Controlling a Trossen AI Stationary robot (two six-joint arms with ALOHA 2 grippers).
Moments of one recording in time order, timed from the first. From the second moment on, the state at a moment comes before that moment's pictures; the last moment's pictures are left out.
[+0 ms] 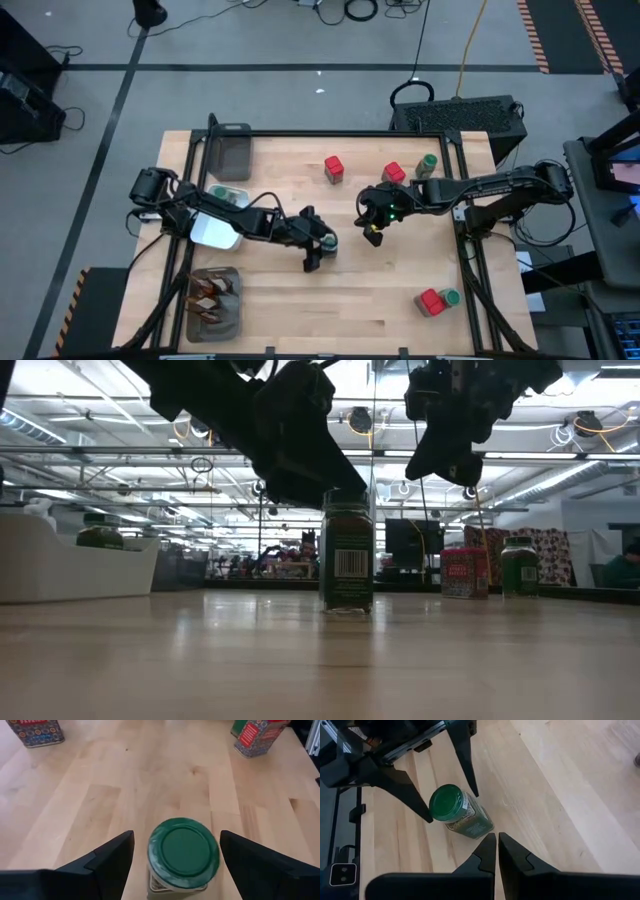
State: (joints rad) left arm -0.18 1.74 0.97 0.17 -0.14 -0.25; right arm 0.02 1.31 0.88 -0.33 -0.07 0.55
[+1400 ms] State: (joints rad) left arm -0.06 1.61 0.97 -0.09 0.58 0.28; right arm 0.02 1.31 0.88 -0.34 -0.07 0.51
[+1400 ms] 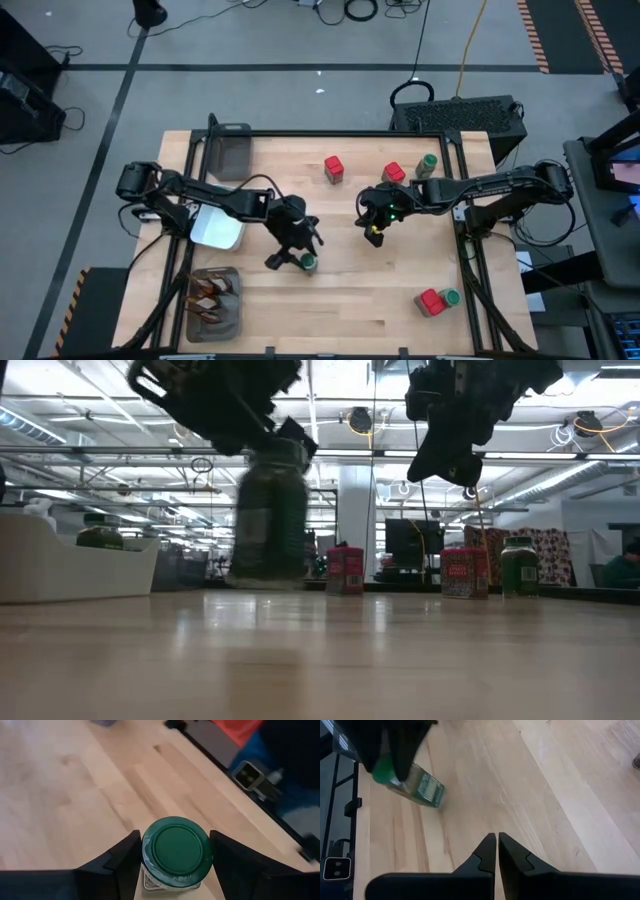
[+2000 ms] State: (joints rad) left arm -0.07 1.59 0.97 -0.33 0.59 0.48; right arm 0.00 1.31 0.88 -0.34 -0.07 0.50
